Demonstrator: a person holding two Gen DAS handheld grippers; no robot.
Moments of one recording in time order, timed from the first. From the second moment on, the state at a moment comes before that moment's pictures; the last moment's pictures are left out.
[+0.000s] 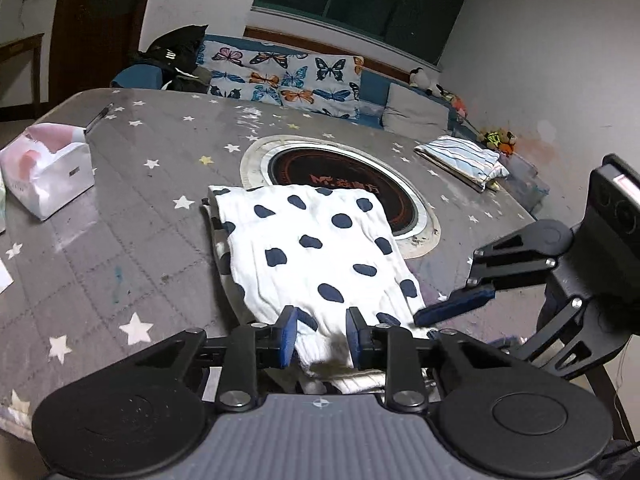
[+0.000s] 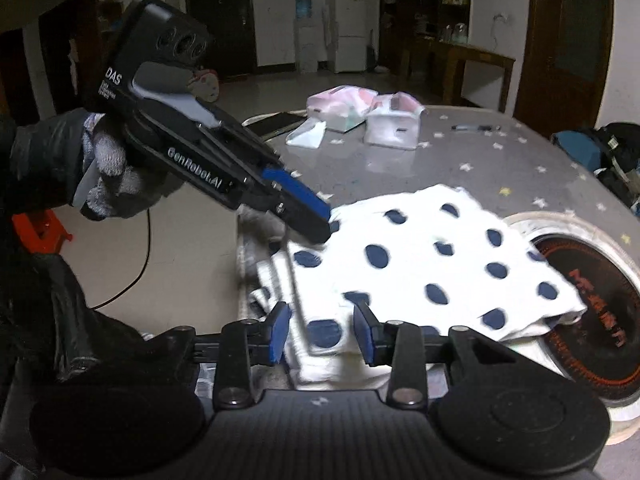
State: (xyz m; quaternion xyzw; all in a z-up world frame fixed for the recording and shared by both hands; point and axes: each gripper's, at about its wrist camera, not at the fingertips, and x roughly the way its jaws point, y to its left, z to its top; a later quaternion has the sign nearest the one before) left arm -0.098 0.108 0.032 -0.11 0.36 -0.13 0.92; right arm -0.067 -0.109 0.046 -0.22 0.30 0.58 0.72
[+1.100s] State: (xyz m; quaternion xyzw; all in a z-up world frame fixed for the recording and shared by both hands) left arm -0.074 0.084 0.018 -0.11 0.37 -0.19 0.90; right arm 0.002 -0.126 0.063 -0.17 0.30 0.50 0.80
